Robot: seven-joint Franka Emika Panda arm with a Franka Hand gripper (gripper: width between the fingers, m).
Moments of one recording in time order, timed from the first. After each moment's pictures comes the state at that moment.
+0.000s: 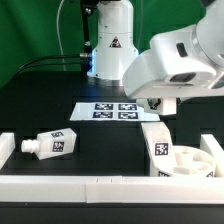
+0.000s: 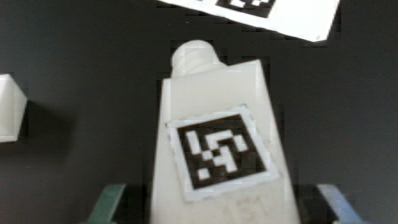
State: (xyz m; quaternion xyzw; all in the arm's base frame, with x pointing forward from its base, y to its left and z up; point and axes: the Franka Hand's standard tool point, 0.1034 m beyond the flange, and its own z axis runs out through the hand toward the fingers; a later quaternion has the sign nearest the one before) arm 0.527 0.067 0.090 0.92 0.17 -0.35 0.11
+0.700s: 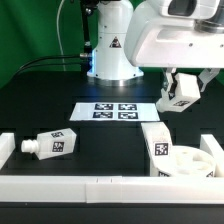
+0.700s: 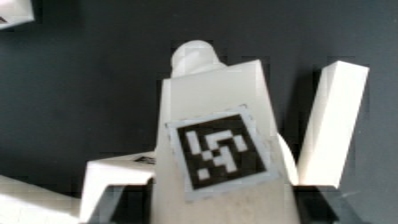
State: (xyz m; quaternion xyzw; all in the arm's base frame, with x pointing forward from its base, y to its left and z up) arm 0.596 0.081 0.136 0.98 0.12 -0.12 0.05
